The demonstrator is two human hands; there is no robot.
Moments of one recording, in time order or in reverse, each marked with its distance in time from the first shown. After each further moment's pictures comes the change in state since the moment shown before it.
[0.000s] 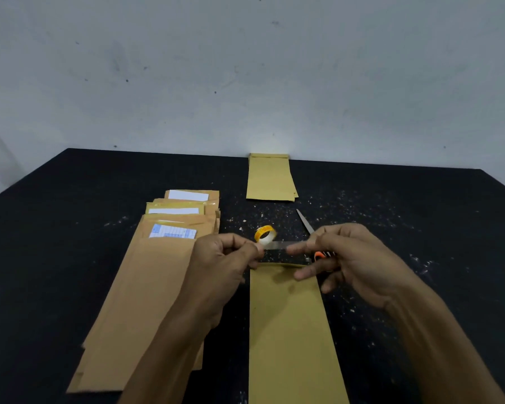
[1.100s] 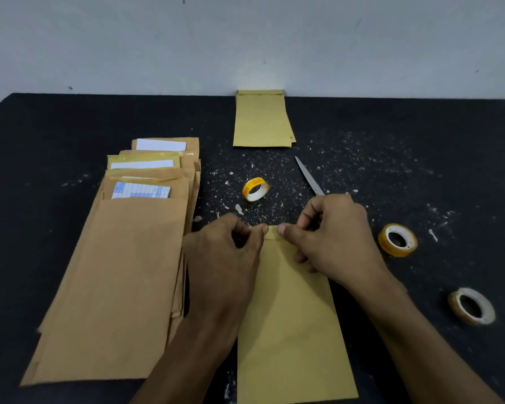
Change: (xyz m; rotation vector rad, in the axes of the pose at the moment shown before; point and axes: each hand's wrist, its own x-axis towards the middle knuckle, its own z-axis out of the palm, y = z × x) left_hand -0.003 -0.046 0.033 0.546 0.343 0.349; right_hand 0.029 0.050 0.017 -0.529 0.379 -0.096
